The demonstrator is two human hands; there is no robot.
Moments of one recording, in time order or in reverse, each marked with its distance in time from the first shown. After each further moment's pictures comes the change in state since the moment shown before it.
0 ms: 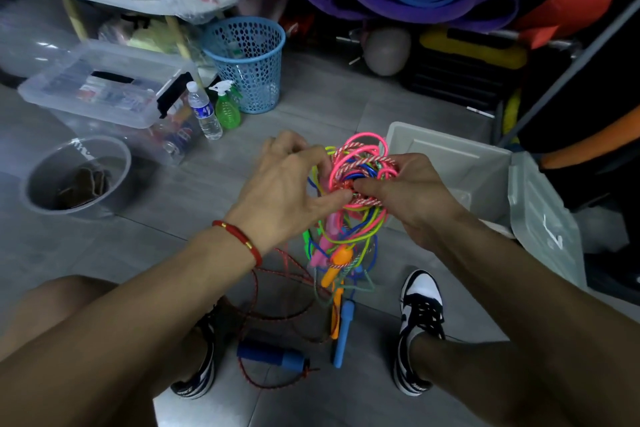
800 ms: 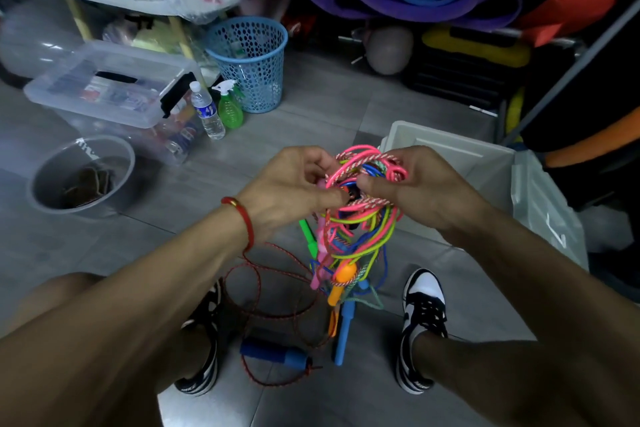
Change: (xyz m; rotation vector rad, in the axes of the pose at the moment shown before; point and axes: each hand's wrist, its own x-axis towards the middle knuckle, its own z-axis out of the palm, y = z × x) left_hand 0.005 0.012 -0.002 -0.699 -0.242 -0.370; right_hand -0.007 -0.005 -0.030 -0.243 -0.249 -0.284
